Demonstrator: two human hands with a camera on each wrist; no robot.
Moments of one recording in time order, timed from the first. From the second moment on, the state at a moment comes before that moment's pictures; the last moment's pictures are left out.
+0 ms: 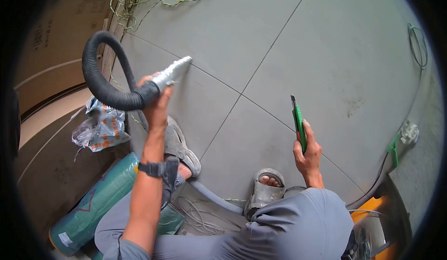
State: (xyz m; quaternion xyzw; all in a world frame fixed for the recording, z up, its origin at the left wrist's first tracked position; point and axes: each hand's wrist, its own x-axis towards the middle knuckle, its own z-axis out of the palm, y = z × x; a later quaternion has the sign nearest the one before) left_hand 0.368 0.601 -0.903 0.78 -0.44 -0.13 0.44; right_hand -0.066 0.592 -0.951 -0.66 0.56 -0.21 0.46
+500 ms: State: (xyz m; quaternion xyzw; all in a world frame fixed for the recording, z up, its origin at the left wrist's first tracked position) left_hand 0.414 0.589 -0.879 0.70 -0.60 -0.21 0.32; right_hand -0.037 0.582 -0.938 -0.67 0.55 -0.20 0.46
